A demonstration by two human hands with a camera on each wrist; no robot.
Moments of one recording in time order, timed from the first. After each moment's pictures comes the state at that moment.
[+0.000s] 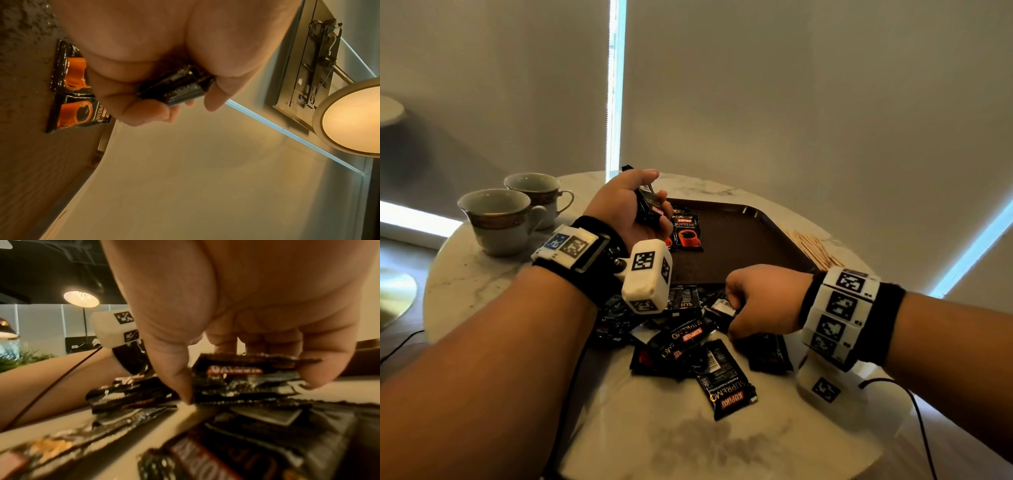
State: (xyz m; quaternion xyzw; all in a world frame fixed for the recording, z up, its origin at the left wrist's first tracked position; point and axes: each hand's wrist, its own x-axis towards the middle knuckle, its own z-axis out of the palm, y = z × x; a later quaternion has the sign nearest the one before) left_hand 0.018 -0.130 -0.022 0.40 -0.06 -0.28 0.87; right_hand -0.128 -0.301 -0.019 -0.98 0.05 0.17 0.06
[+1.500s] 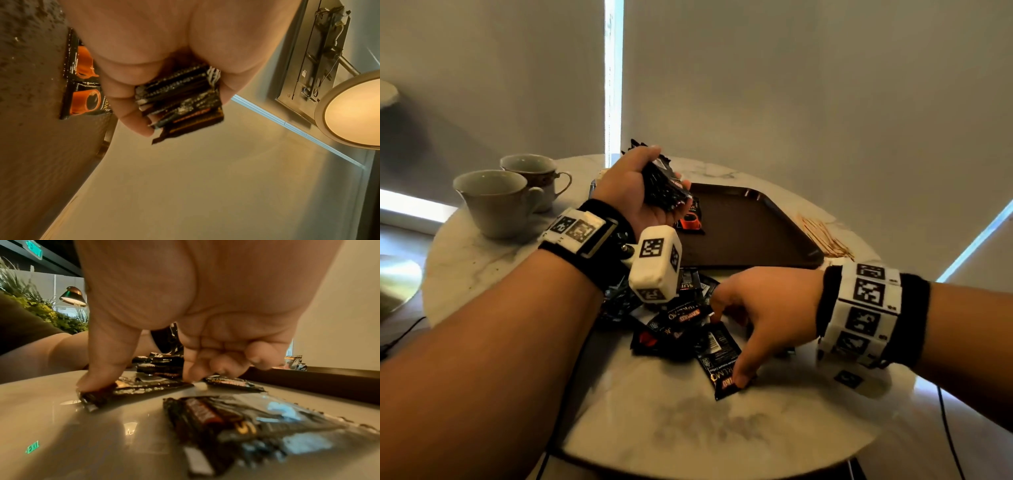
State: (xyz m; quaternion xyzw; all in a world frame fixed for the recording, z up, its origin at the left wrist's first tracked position) left_hand 0.007 -0.142 -0.023 0.40 -0.07 -0.27 0.87; right_hand -0.152 -0.291 -0.021 -0.97 -0.09 0.22 0.04
